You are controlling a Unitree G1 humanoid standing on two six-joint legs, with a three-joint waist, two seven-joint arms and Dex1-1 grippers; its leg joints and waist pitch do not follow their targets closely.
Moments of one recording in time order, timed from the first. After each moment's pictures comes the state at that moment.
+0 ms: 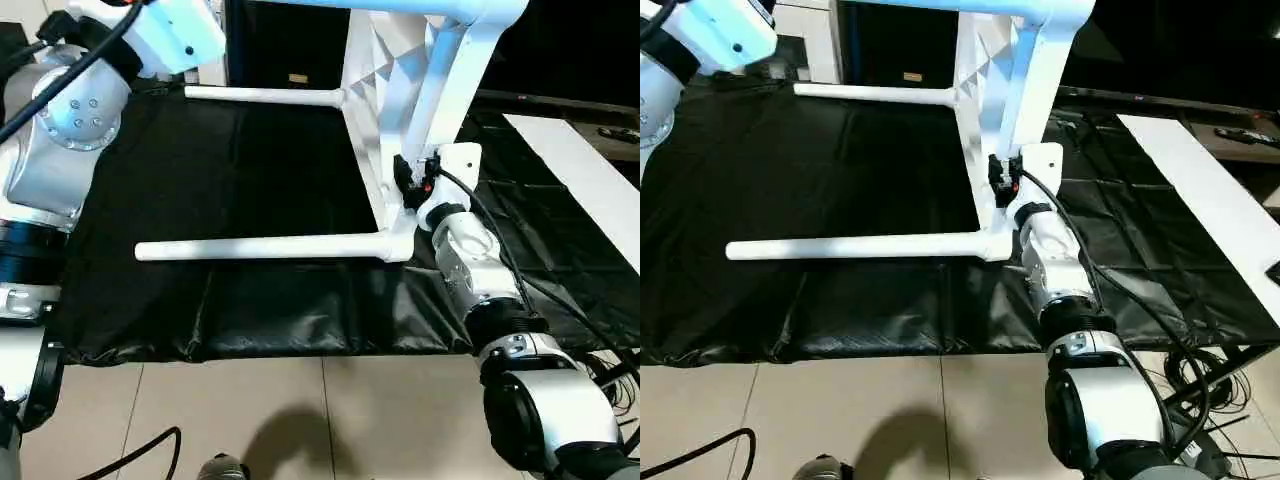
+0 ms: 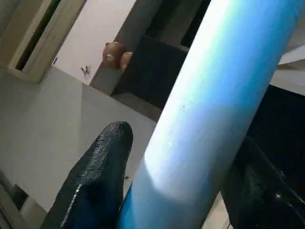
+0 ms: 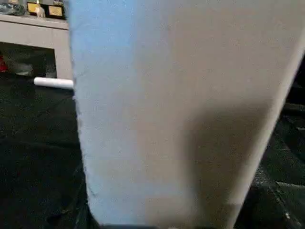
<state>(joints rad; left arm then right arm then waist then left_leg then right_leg) -0.95 0.70 -0.12 0.33 0.50 -0.25 -0.20 -0.83 -0.10 -0.13 0.96 0.10 -0.22 0.18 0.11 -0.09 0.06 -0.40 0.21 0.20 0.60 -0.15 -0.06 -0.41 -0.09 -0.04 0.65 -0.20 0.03</state>
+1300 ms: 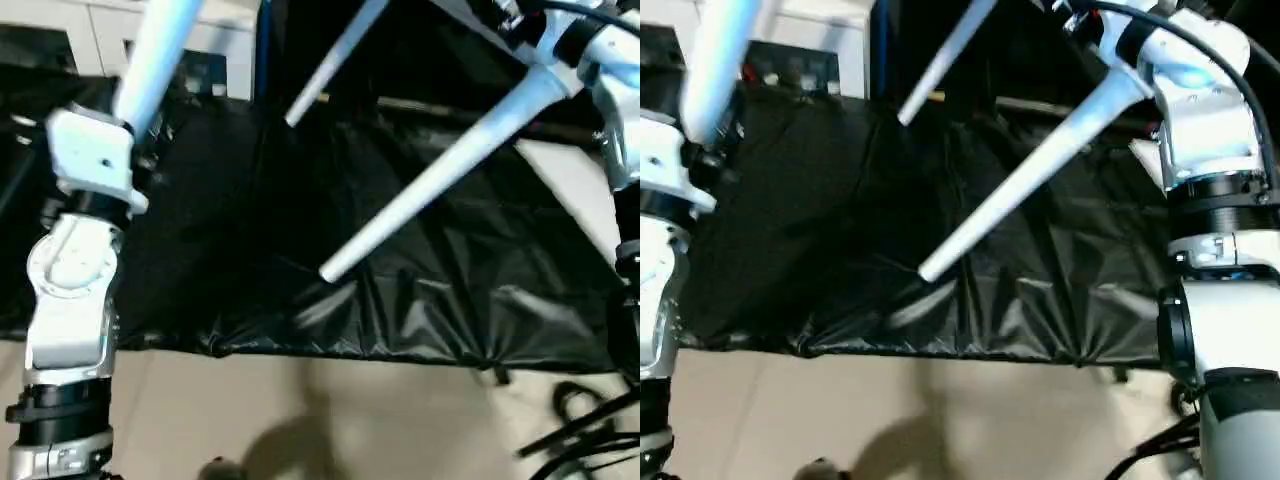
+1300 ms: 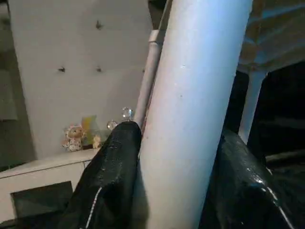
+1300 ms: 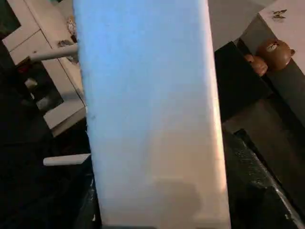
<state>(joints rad) -0.39 0.37 0.20 -0.05 0.06 -0.02 -0.21 -1.15 -0.55 0.03 0.63 -0.07 -0.07 0.57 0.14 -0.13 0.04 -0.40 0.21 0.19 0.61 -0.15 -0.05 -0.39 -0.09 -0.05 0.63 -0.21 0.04</state>
